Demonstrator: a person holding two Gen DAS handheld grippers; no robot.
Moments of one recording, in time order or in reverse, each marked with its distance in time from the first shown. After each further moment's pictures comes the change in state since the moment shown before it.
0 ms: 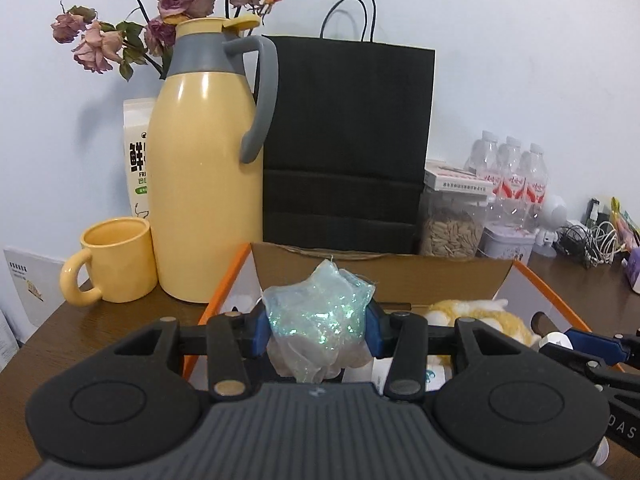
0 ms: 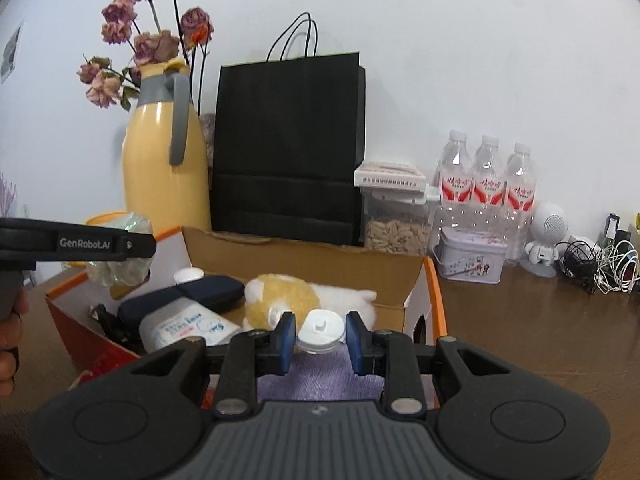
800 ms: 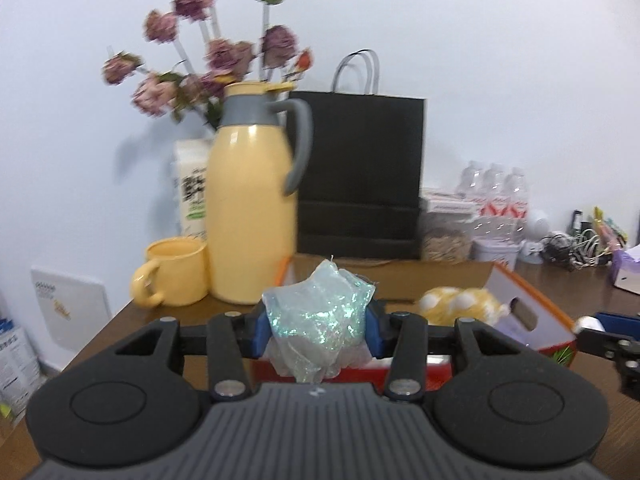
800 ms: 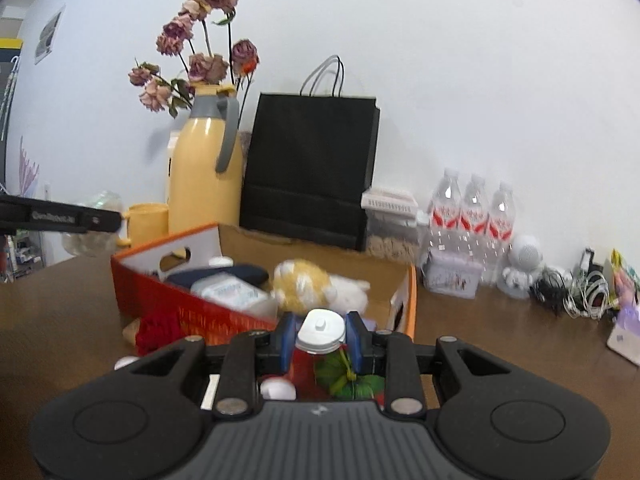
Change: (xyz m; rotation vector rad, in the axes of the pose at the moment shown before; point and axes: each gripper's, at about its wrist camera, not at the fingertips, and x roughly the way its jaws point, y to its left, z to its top) left arm -0.100 0.017 -0.019 0.028 -0.113 0.008; right arm -0.096 0.018 -0.017 -0.104 -0.091 0.006
